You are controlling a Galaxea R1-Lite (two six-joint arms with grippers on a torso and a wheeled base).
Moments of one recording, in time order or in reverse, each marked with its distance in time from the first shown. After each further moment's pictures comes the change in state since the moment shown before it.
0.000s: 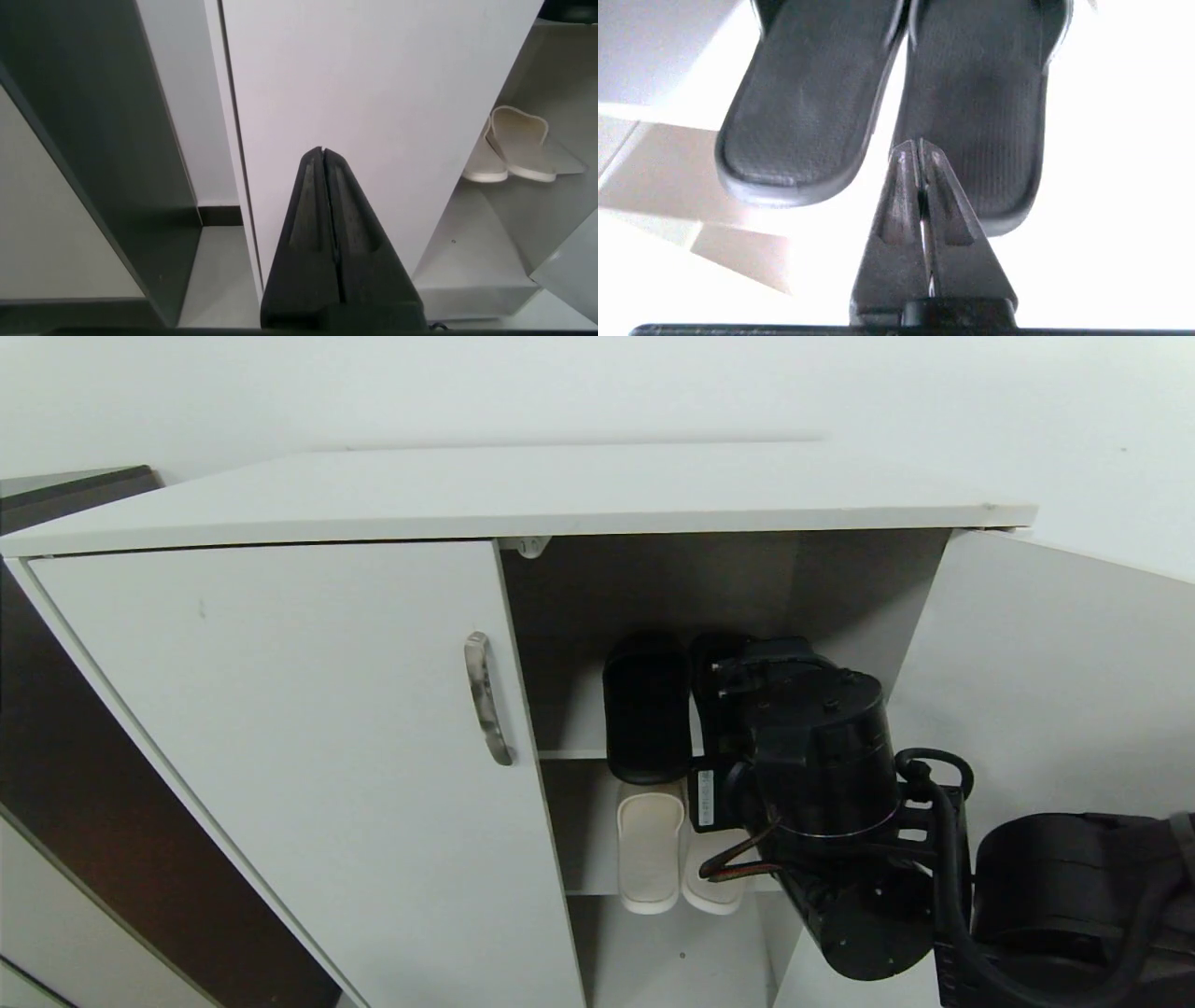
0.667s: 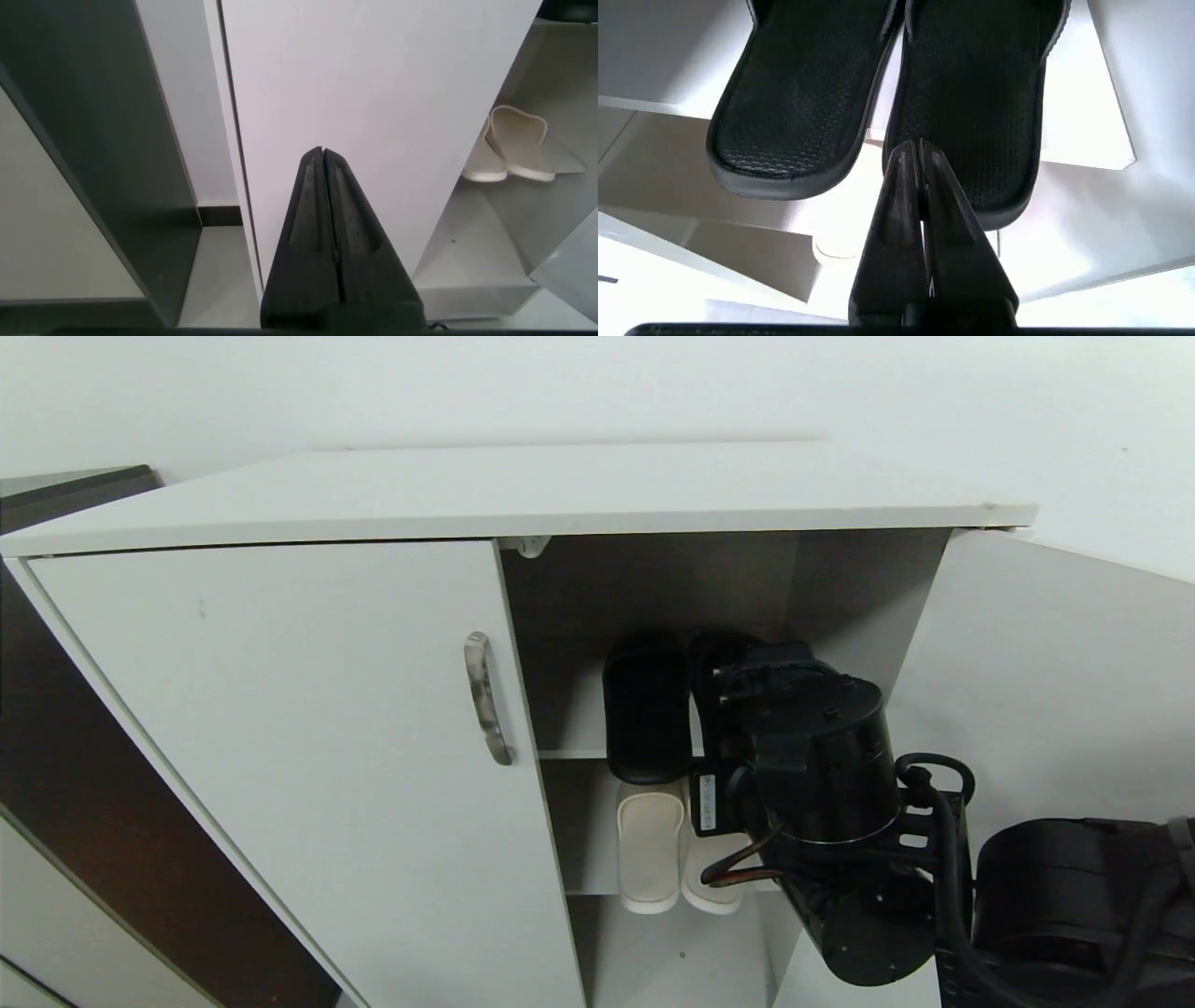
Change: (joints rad) left arm 0.000 0.000 0.000 0.000 -0.002 0.001; right arm 0.001 0.001 0.011 -0.007 -0.004 0.000
